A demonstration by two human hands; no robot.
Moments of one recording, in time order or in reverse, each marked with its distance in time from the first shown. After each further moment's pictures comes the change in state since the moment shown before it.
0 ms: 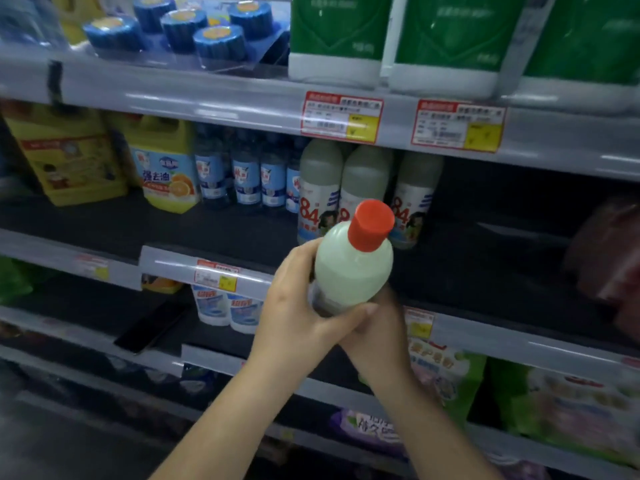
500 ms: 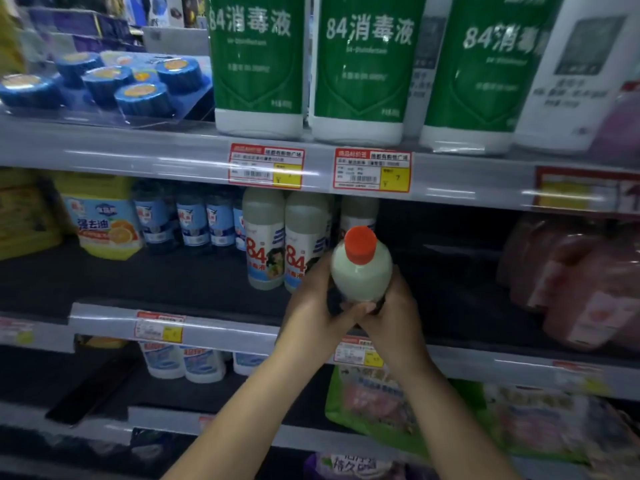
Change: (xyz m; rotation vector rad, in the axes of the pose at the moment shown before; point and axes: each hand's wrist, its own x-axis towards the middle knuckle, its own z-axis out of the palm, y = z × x) left_hand 0.051 0.000 0.071 -0.074 -0.142 0.083; right_hand 0.047 0.030 -0.078 -0.133 0.155 -0.044
